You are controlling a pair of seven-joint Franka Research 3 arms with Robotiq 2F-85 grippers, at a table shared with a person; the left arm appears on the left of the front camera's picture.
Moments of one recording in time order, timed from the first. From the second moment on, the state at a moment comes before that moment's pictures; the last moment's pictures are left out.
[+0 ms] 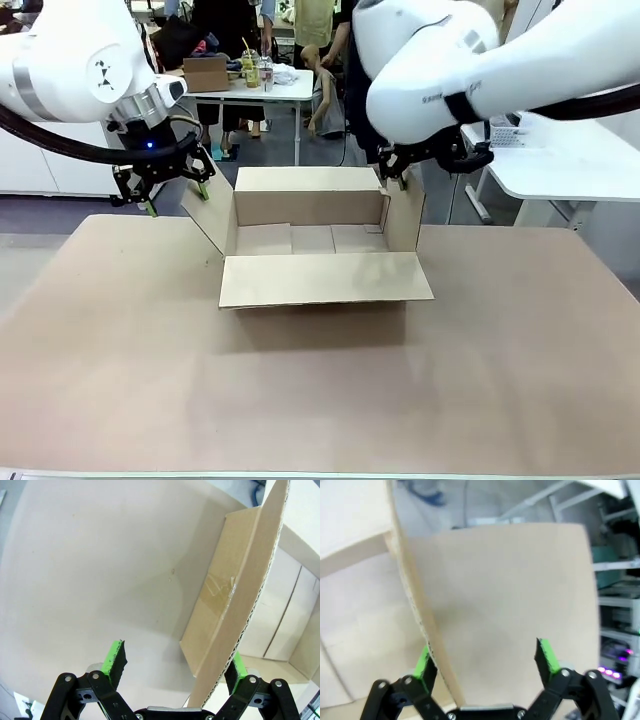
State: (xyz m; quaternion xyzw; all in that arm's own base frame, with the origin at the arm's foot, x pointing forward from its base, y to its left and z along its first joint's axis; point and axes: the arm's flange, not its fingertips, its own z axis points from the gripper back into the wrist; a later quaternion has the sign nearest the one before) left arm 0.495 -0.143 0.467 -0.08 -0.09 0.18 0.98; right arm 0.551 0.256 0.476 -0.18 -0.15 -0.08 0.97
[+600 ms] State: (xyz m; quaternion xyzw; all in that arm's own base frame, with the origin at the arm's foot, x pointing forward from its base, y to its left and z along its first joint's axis) left arm 0.495 -0.143 0.467 -0.08 -0.09 0.18 0.98; right arm 0.577 0.156 0.482 0.03 -0.08 -0.13 0.99
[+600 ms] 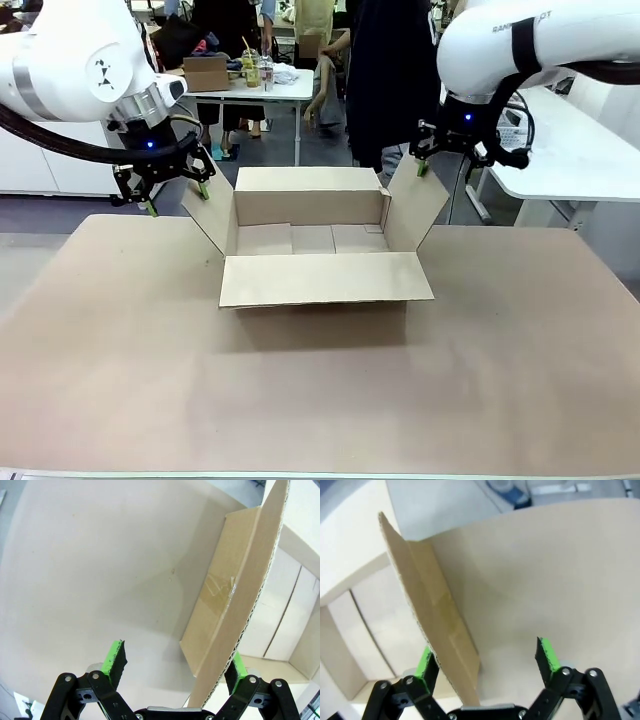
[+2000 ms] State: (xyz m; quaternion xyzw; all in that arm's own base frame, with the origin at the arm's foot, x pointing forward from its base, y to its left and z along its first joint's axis) left arm 0.495 -0.143 0.467 -0.08 -0.09 0.18 0.98; right arm 0.578 0.124 0.454 0.13 -0.05 -0.11 0.98
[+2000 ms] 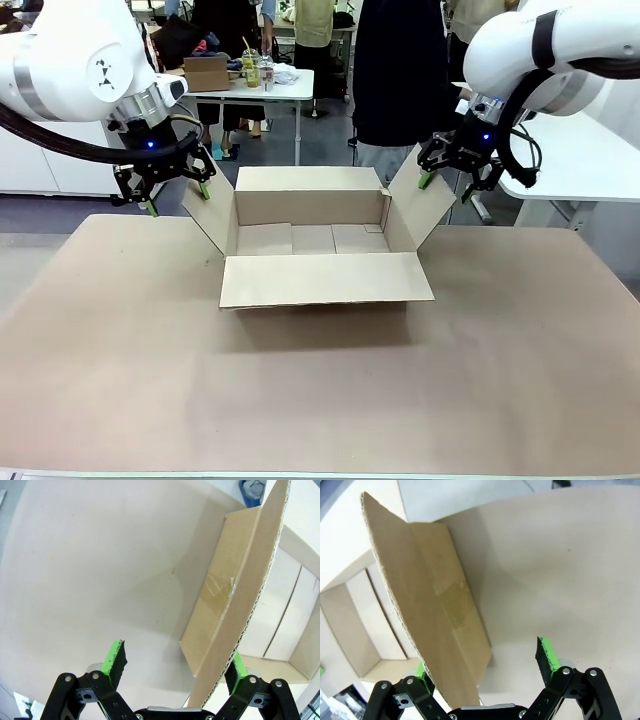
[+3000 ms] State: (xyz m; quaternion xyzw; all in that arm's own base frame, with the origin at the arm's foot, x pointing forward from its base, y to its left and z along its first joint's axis) left arm 0.495 -0.143 0.467 -0.08 -0.09 0.18 0.98; right arm 0.578 0.124 0.454 0.13 -0.05 -0.11 0.98
